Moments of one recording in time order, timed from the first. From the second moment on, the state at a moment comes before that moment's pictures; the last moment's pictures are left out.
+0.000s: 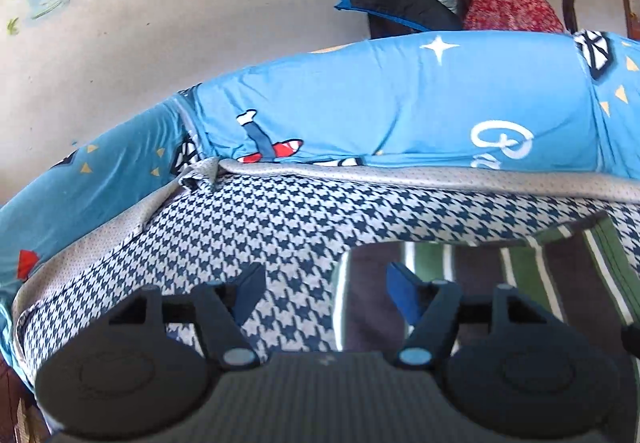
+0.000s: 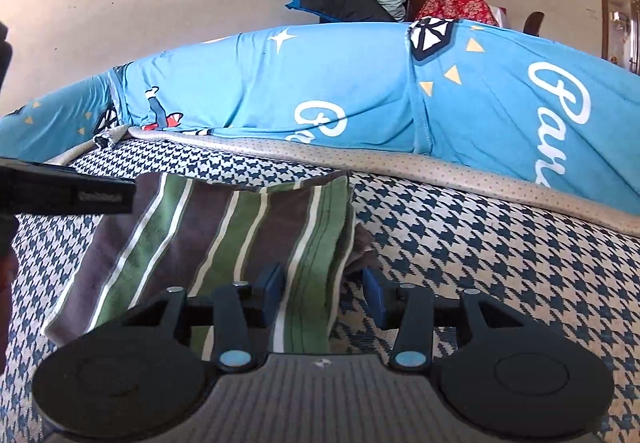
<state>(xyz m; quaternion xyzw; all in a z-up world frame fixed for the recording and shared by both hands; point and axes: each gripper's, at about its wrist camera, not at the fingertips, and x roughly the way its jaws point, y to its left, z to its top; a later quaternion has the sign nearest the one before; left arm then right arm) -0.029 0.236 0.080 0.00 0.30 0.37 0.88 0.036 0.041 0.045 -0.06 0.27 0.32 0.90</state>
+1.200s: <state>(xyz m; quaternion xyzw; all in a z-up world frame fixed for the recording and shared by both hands) -0.052 0.267 0.057 -0.06 0.38 0.38 0.84 0.018 0.040 0.044 -0.04 0.32 0.38 0.87</state>
